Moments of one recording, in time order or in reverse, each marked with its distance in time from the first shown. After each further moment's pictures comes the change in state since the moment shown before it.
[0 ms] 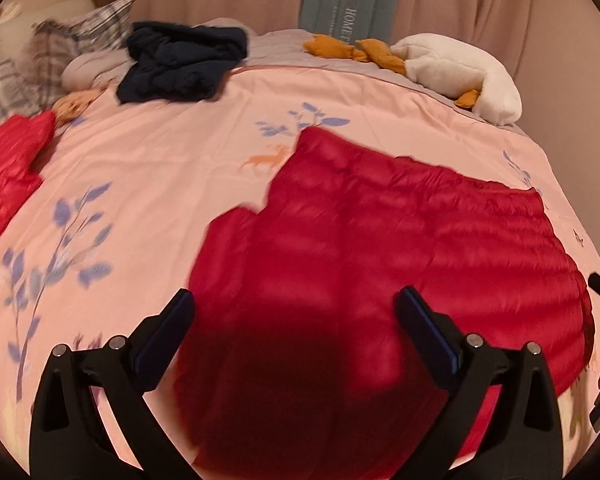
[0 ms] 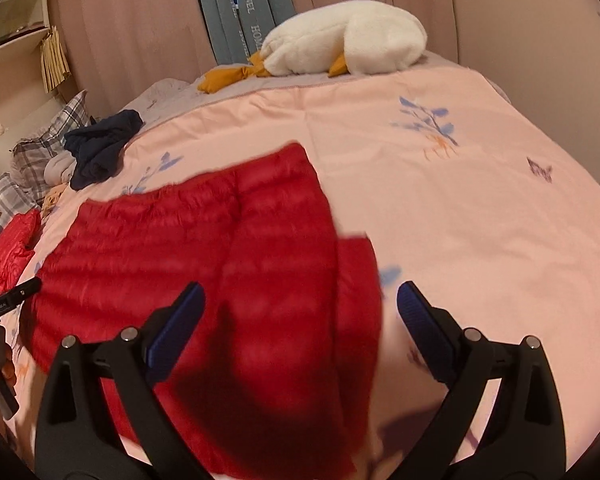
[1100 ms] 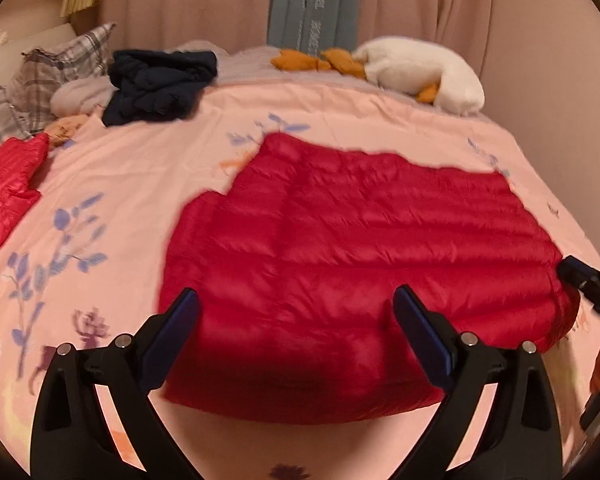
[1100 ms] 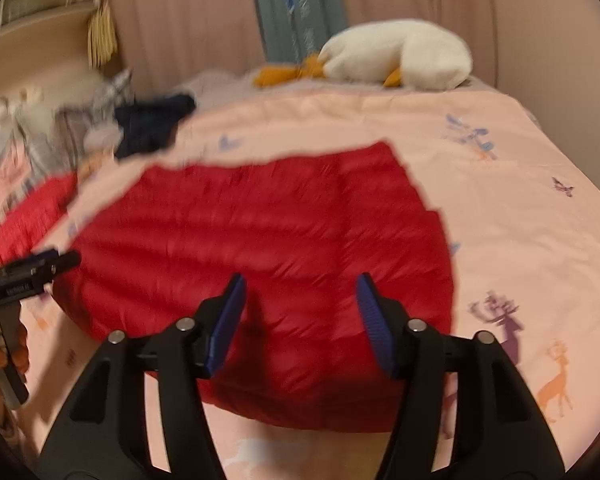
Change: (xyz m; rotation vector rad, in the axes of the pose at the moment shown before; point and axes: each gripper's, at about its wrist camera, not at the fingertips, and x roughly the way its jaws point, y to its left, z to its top) left arm -0.031 -0.036 -0.037 0.109 -0.041 -0.049; right arm -0.027 0.078 -0.044 -0.146 -0.010 0.069
